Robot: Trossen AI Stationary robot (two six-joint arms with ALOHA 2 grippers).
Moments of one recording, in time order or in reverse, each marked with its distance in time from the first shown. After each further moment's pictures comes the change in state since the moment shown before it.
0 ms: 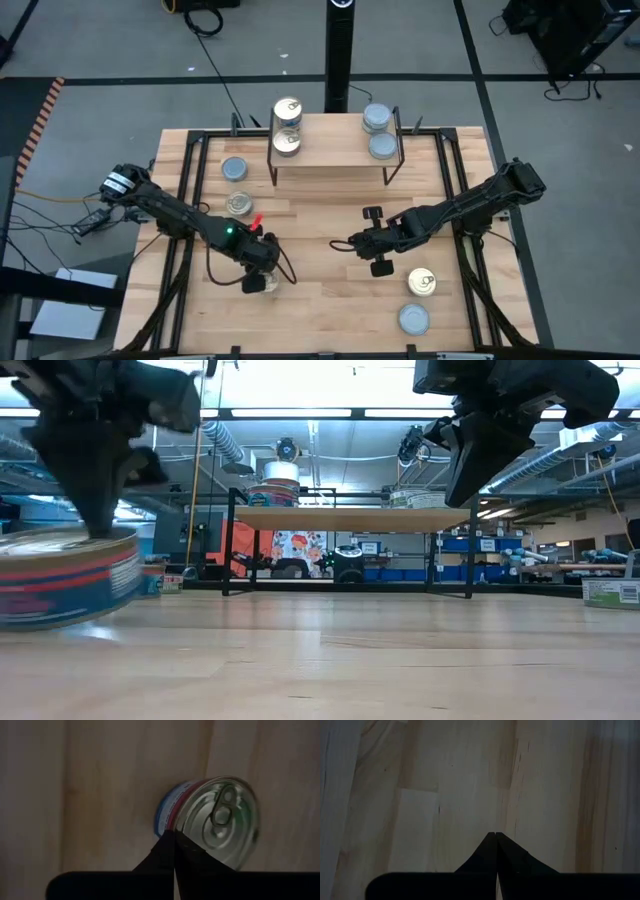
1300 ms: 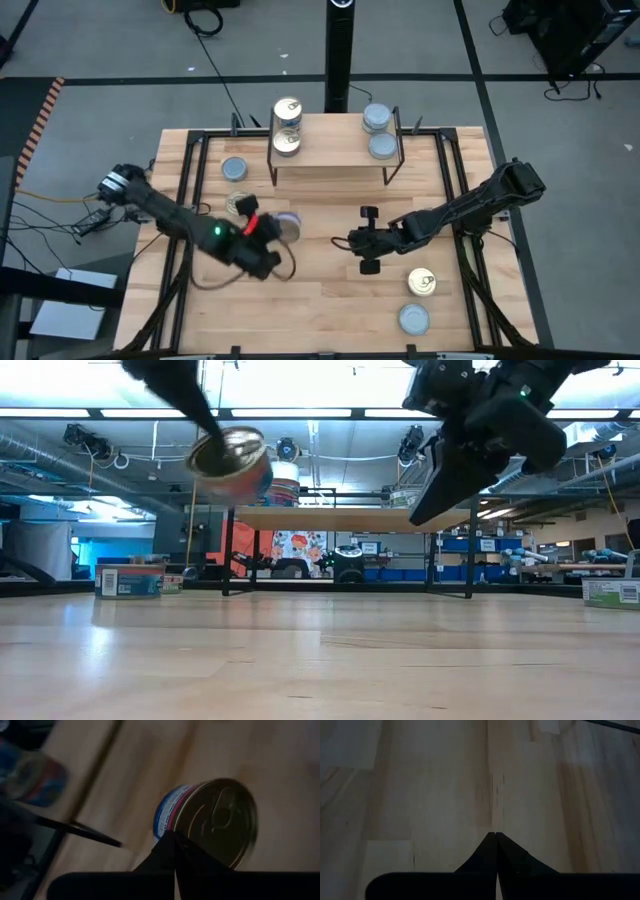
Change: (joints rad) left arm -0.068 -0.015 0.240 -0.227 -0.811 -0.066; right arm 0.000 0.001 -0.173 0.369 0.146 0.038
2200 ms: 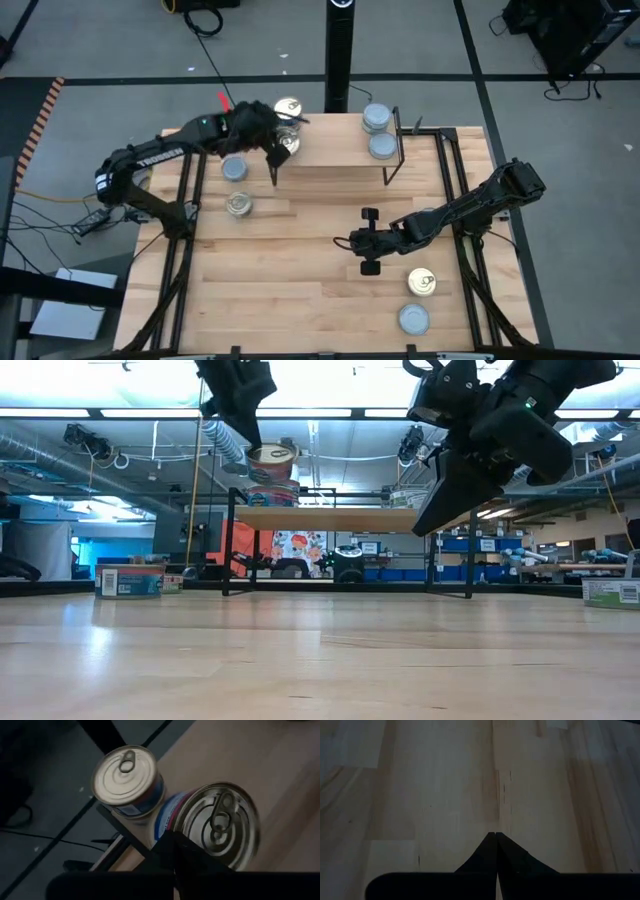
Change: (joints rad) left arm 0.850 -0.074 0.247 0.125 0.388 0.525; right arm 0.000 0.000 -0.055 0.075 -0.019 0.021
